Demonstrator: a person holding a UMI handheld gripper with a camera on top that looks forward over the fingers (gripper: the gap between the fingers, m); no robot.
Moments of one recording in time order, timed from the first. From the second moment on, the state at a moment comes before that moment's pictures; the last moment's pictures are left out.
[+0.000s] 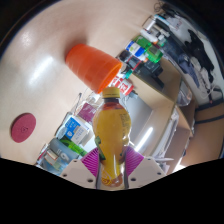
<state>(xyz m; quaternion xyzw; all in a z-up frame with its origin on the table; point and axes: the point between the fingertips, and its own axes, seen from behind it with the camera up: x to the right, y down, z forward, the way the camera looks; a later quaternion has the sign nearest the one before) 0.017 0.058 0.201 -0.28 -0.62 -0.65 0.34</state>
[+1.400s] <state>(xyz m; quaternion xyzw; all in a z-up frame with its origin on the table) 0.094 0.023 0.071 -0.76 -0.04 0.04 0.65</state>
